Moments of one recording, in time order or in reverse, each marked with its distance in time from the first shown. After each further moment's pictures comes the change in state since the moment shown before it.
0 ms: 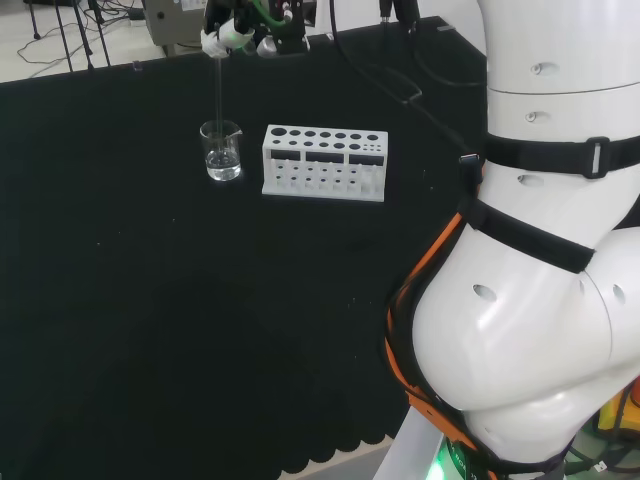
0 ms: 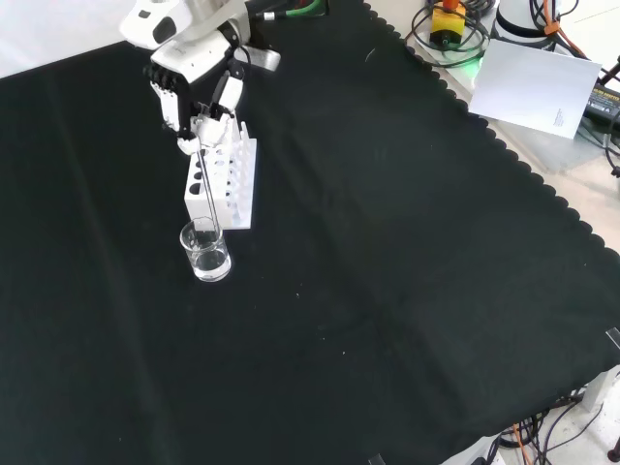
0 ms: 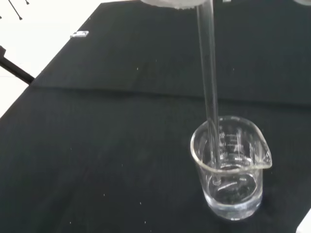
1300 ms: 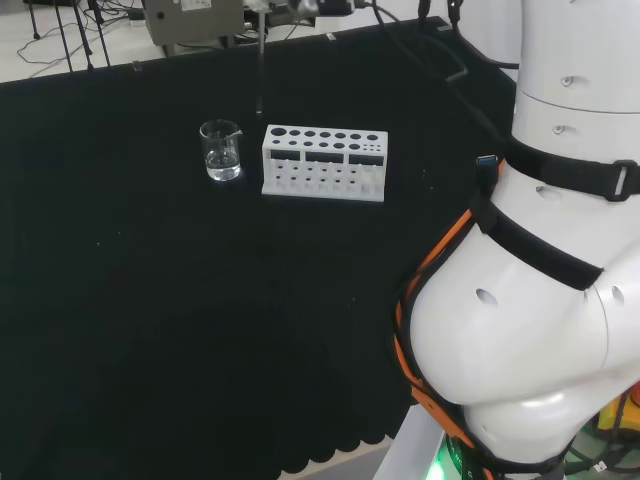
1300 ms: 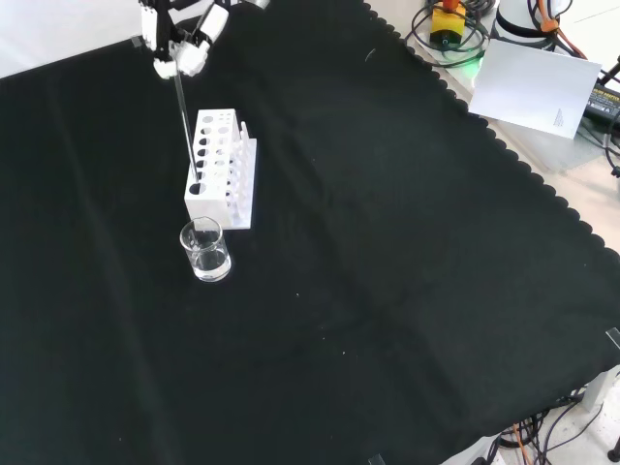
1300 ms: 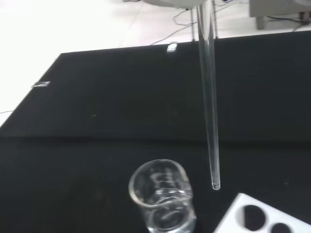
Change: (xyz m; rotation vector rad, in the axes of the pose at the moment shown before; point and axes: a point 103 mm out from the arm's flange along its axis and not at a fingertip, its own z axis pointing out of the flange) arm -0.051 -0.050 -0.069 -0.086 -0.007 0.136
